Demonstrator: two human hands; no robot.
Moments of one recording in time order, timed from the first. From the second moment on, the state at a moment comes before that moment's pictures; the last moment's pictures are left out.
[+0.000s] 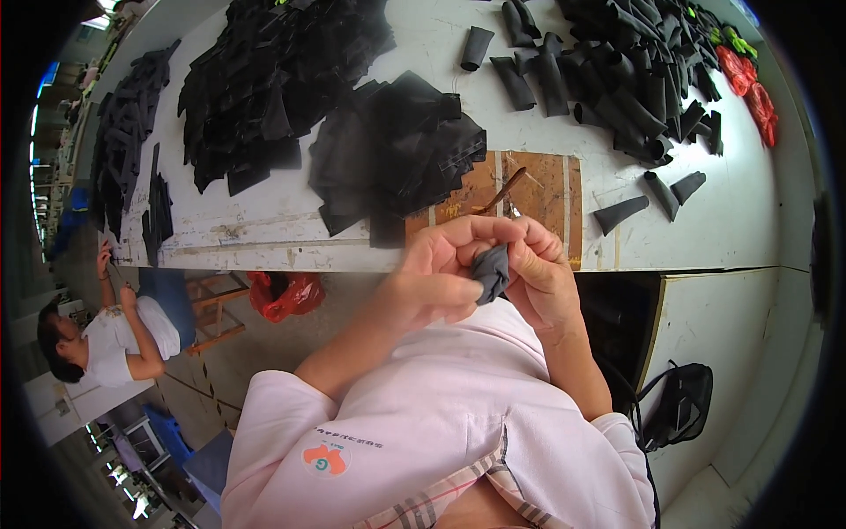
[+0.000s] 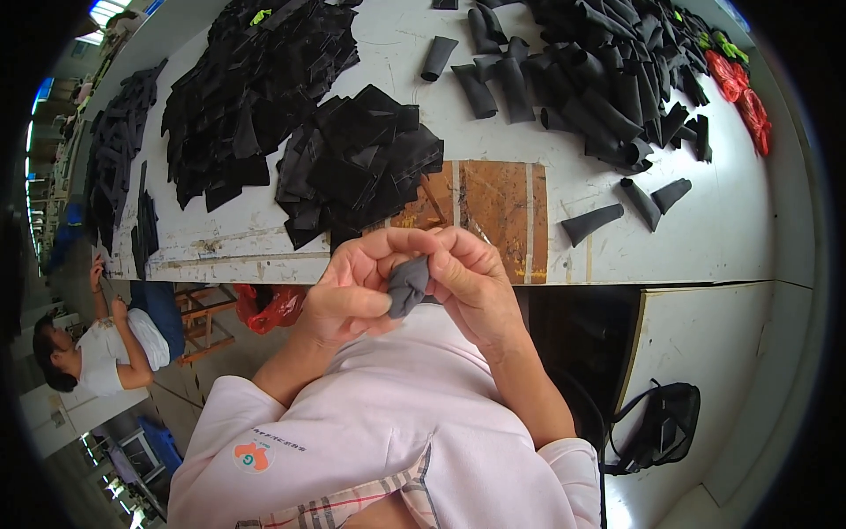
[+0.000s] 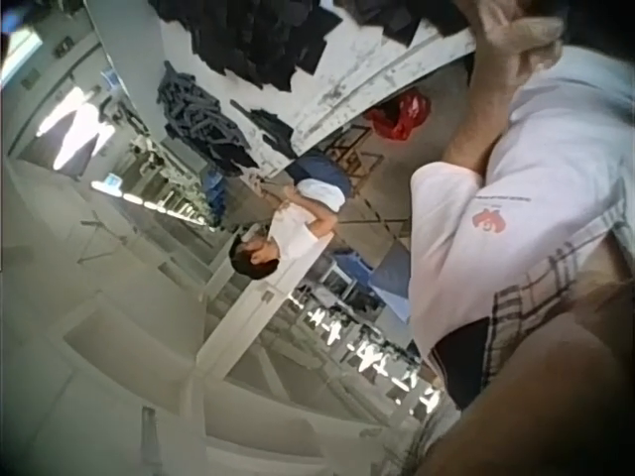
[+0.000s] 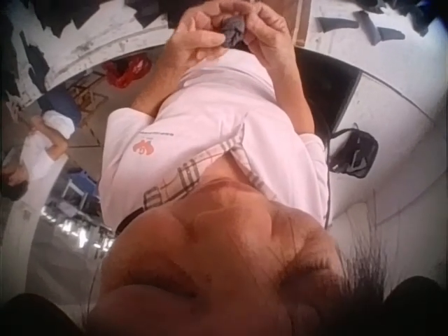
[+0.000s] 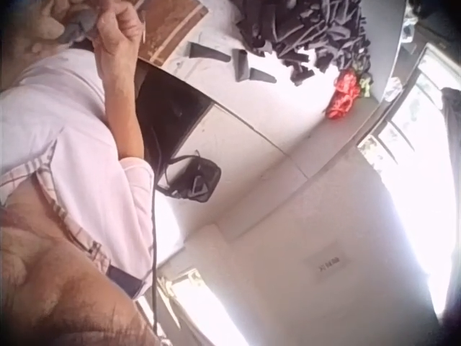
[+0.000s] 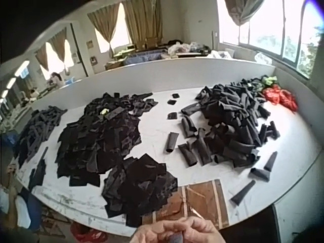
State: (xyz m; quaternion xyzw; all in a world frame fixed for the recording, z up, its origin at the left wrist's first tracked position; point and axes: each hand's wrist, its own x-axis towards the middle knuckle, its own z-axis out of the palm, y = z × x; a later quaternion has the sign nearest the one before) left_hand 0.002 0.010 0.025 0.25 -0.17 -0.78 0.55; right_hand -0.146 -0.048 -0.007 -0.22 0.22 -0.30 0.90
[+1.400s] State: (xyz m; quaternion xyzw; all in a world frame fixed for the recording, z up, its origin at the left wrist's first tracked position) left_hand -0.005 -0.037 0.003 0.45 -0.40 -0.44 0.67; right_hand -0.141 -0.123 -0.007 -0.58 0.30 -0.17 0.74
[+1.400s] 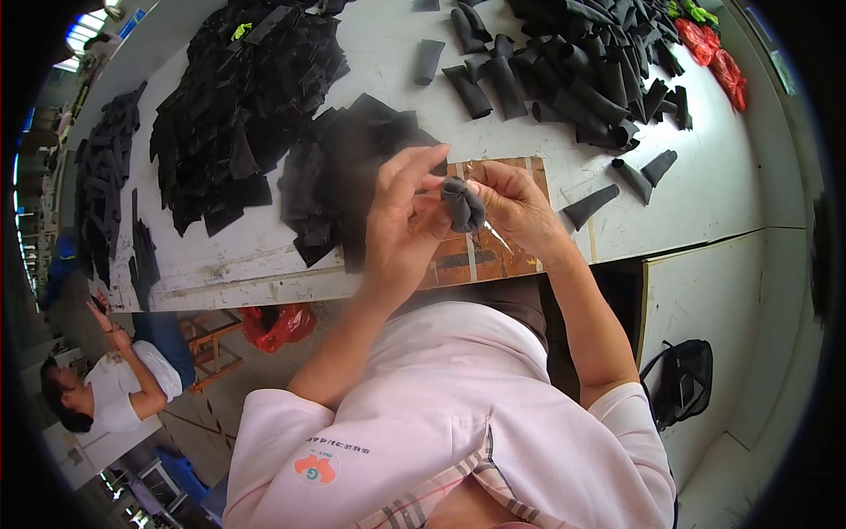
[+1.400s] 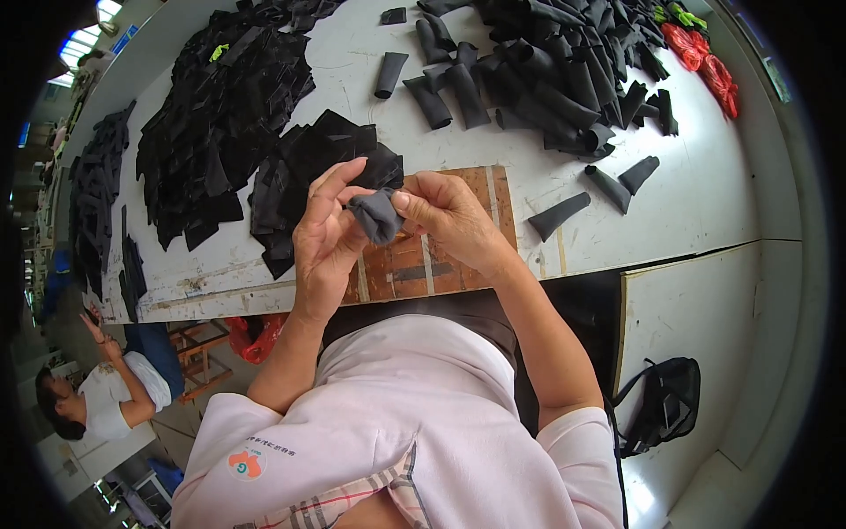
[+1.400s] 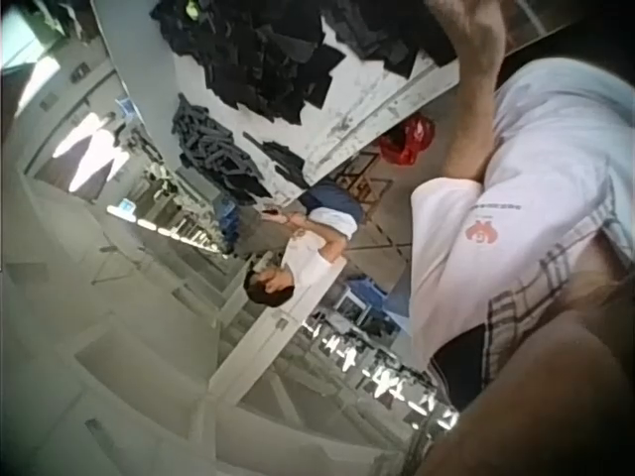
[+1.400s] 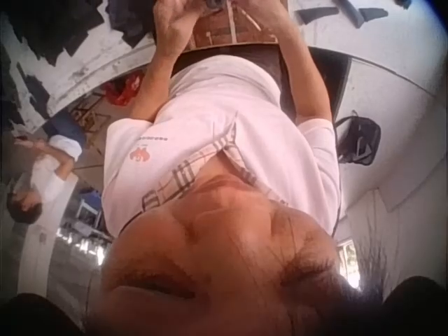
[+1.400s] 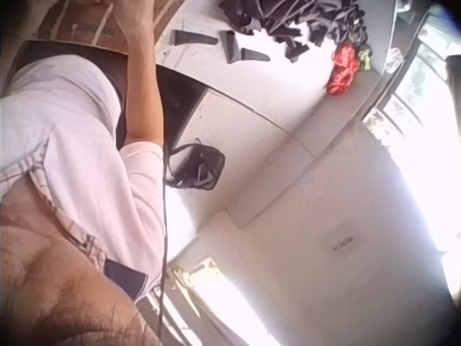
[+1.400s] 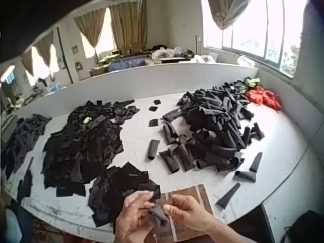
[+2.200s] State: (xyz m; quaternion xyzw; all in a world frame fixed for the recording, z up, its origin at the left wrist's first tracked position) left_hand -0.017 -0.059 0.006 0.58 -0.58 -0.33 0.47; right_hand -0.148 -0.109 -0.057 -0.80 0.23 -0.32 0.45
